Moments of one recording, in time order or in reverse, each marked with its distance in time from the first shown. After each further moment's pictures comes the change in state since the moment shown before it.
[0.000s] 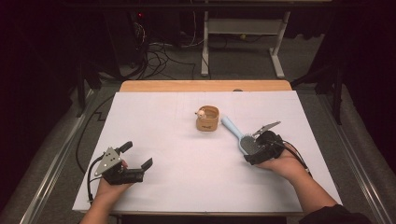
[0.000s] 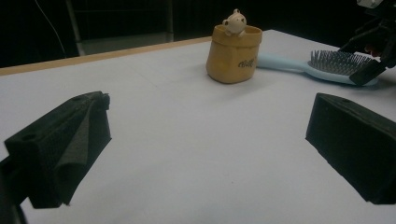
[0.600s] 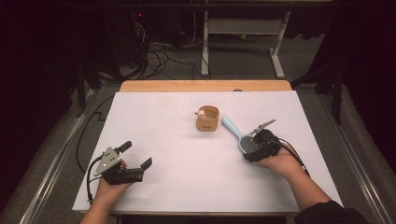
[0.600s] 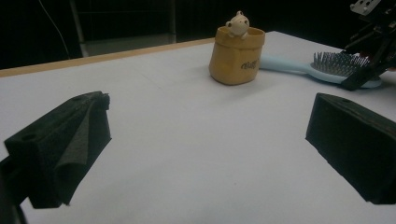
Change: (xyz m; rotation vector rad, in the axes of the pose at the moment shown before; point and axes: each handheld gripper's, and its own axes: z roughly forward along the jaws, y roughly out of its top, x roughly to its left) left arm 0.000 0.000 -0.001 -0.003 0.008 0.000; right arm 0.000 0.008 0.008 0.047 -0.002 -0.015
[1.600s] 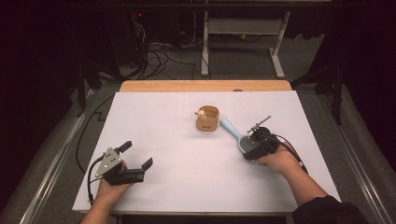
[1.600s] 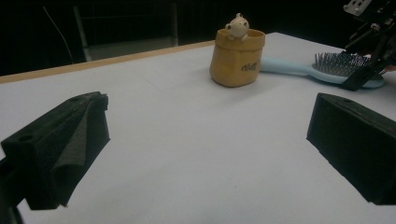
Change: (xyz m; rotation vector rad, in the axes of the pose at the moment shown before) left arm -0.003 0.000 0.000 -0.011 0.013 0.017; right arm 0.001 0.012 0.000 0.090 -0.006 0.006
